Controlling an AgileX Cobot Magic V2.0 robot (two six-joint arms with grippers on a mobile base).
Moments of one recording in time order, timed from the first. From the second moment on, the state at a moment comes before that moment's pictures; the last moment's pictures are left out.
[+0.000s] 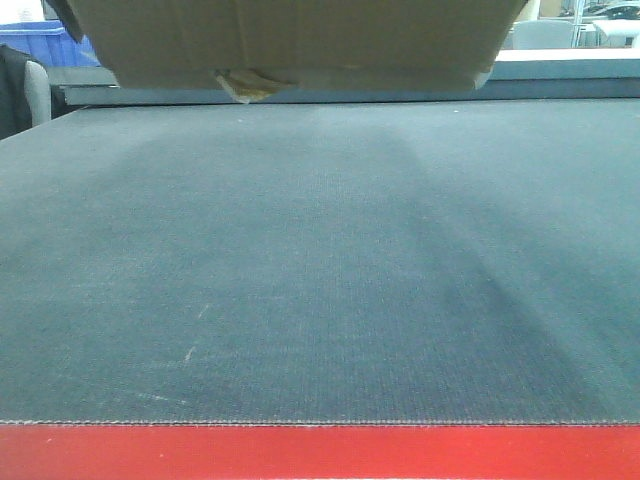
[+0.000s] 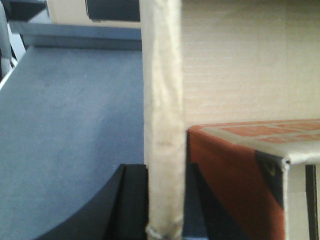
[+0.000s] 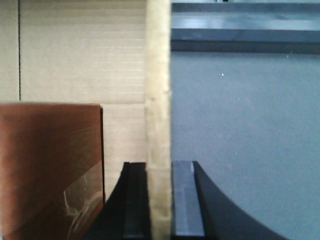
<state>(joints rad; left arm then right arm) -0.44 1.47 -1.59 0.65 0.70 -0.71 0.35 1.44 -1.49 -0.53 0.61 0.66</state>
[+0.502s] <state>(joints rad) -0.44 1.47 -1.59 0.69 0.68 -0.71 0.35 1.44 -1.49 -0.54 0.61 0.66</state>
